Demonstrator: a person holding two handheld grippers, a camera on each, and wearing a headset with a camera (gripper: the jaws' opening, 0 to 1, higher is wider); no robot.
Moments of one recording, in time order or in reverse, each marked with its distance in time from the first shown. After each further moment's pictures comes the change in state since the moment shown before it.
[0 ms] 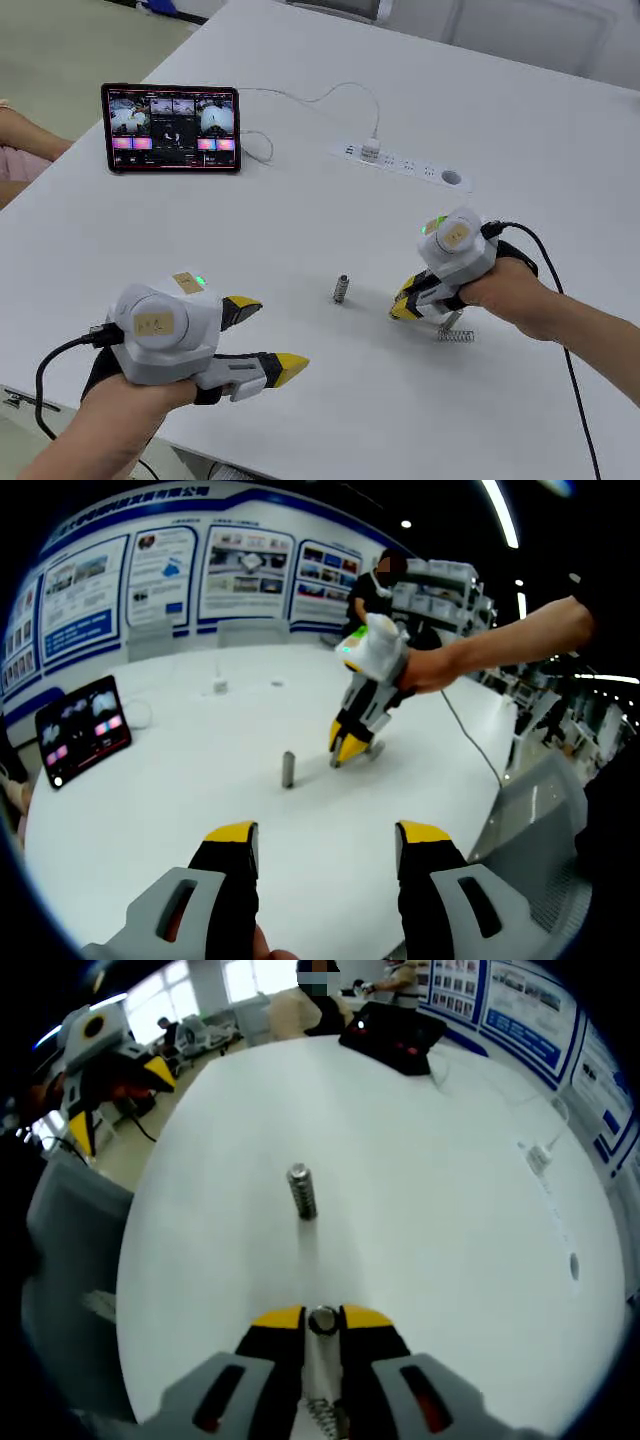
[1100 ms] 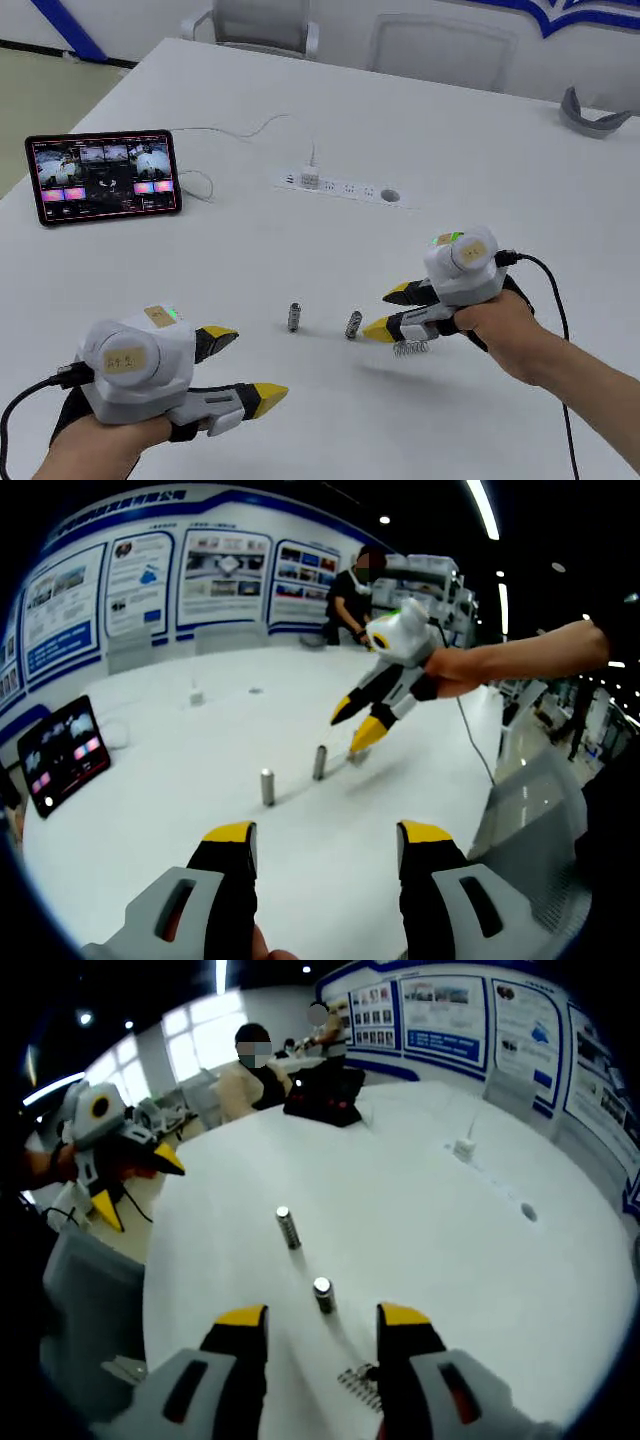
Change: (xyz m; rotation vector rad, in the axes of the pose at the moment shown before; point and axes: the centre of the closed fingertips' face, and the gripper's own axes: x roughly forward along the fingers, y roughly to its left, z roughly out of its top) left arm 0.021 -0.016 0.016 0.061 0.007 -0.071; right arm -0.065 0.003 -0.003 0.271 -0.300 -0.137
